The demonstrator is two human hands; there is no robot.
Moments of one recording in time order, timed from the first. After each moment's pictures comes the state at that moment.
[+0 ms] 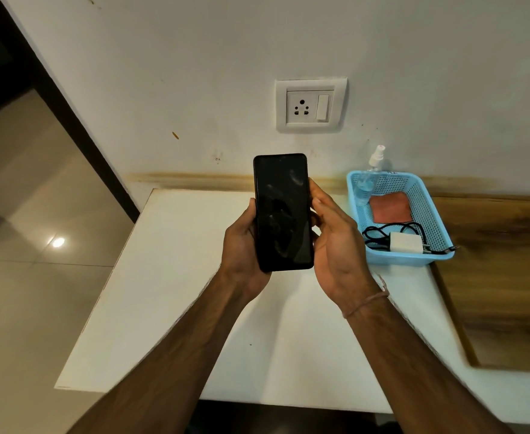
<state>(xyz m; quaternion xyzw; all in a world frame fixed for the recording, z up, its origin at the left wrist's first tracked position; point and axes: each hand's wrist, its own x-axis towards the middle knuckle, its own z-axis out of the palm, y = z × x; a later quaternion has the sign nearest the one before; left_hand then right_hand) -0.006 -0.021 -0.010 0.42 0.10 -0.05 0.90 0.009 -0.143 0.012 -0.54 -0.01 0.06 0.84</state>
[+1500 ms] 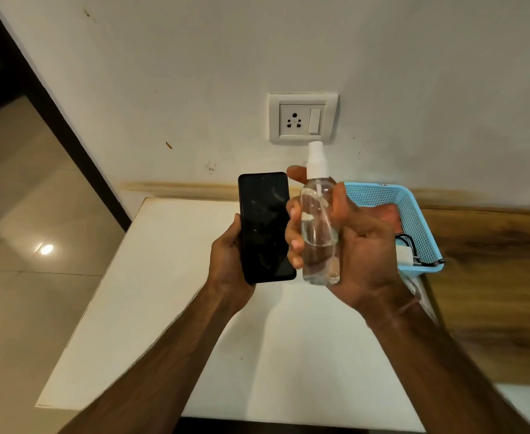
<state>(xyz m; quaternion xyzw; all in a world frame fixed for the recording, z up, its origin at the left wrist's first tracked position) 0.002 -0.006 -0.026 0.40 0.12 -0.07 0.91 -0.001 -0.172 0.062 -0.32 -0.21 0.30 0.87</state>
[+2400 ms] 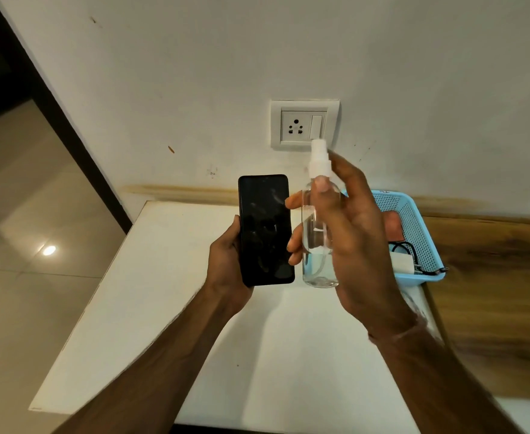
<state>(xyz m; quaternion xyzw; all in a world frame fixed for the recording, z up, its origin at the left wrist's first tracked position) 0.007 -0.006 -0.025 0.42 0.10 -0.06 0.90 -0.011 -0.161 0.083 -0.62 -0.17 -0.01 0.77</state>
